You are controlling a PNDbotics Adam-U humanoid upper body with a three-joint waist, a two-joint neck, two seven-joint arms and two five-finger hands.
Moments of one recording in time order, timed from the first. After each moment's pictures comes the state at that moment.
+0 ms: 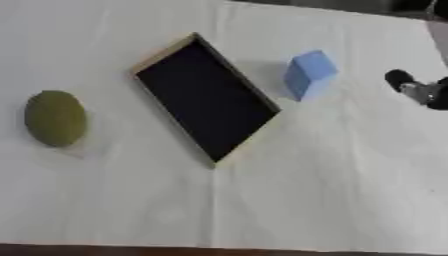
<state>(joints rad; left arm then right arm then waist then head) -0.29 0.55 0.15 -1.98 -0.10 -0.34 0.47 -0.14 -1.13 -0.20 -1.99 0.38 -0.11 0.10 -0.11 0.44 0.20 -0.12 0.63</state>
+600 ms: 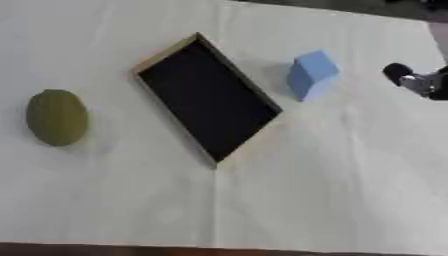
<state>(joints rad) -0.29 0.55 0.15 -1.98 -0.10 -0.34 0.46 -0.21 -1.16 -0.16 -1.99 0.37 -0.11 0.16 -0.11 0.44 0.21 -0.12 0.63</state>
